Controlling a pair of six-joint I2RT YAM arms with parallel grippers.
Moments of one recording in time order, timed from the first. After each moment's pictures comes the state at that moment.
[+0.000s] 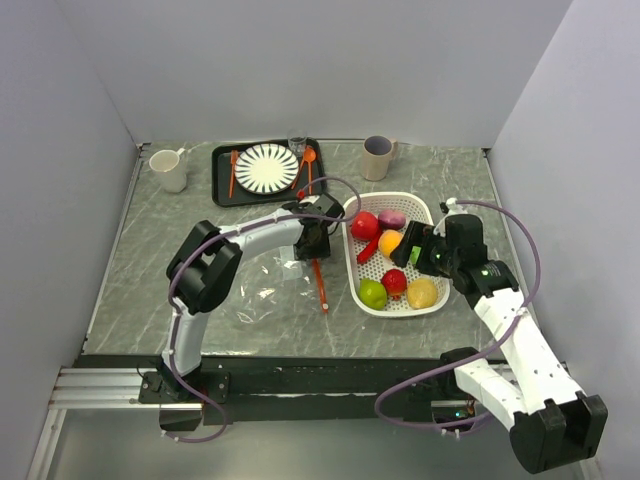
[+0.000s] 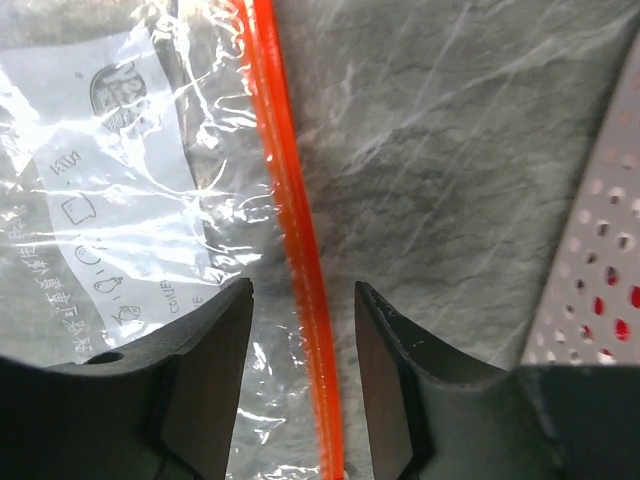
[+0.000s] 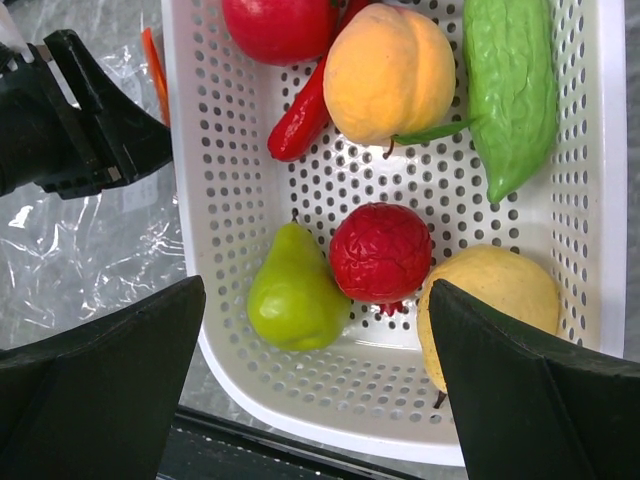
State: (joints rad) left arm -0.76 2.05 1.53 -0.67 -0.26 -0.83; right arm 0.20 0.88 0.79 -0.61 -0.13 0.46
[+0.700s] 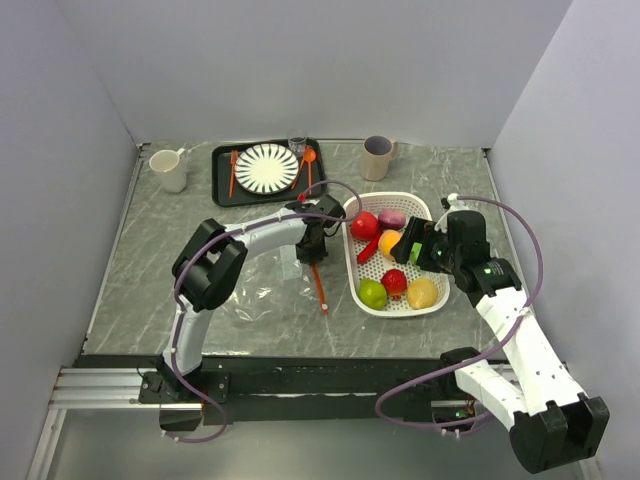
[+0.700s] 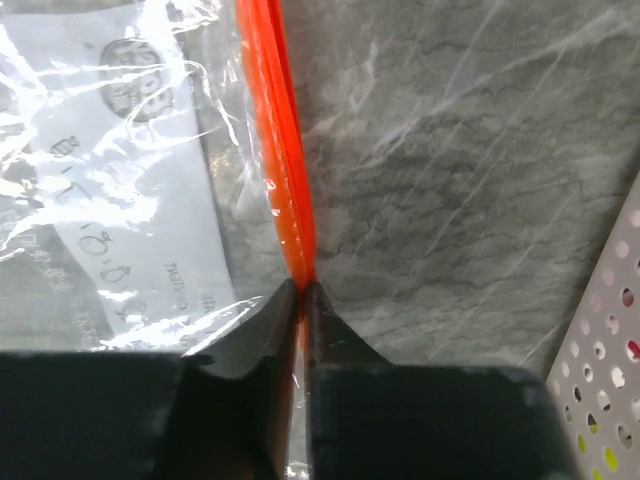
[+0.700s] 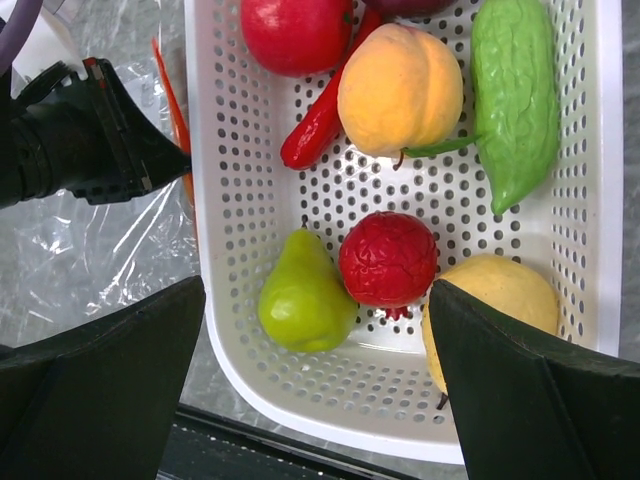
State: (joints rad) left arm -0.76 2.09 1.56 -0.74 -0.25 -0.83; right arm 0.20 0.89 0.82 -0.62 -0.14 0.45
